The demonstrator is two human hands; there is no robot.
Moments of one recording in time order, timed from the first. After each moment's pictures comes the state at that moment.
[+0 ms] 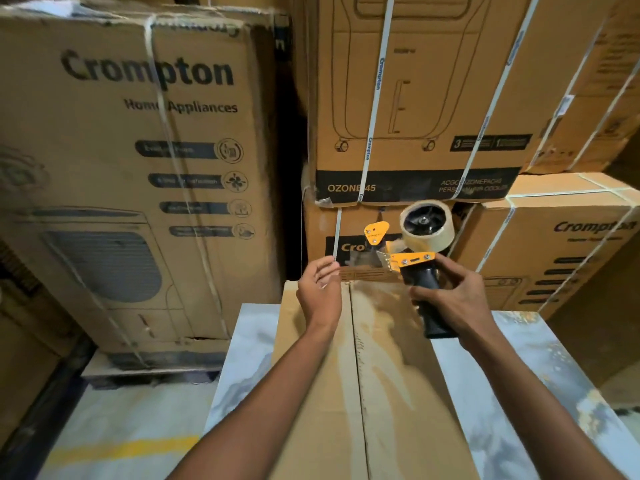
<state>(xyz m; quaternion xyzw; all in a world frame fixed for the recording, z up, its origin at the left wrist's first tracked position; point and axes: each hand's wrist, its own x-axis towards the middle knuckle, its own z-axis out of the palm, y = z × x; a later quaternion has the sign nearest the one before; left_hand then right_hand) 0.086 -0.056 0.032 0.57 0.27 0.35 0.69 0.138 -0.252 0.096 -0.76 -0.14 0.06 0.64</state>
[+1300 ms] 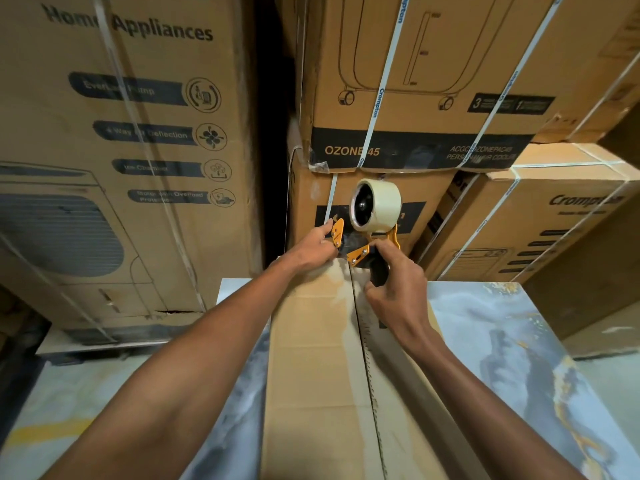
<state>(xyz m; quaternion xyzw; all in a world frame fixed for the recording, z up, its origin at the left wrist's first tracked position) 0.160 0.044 0.010 0.82 0.11 -0.05 0.56 0.126 -0.155 0.042 -0.89 -0.26 -0.13 0.36</state>
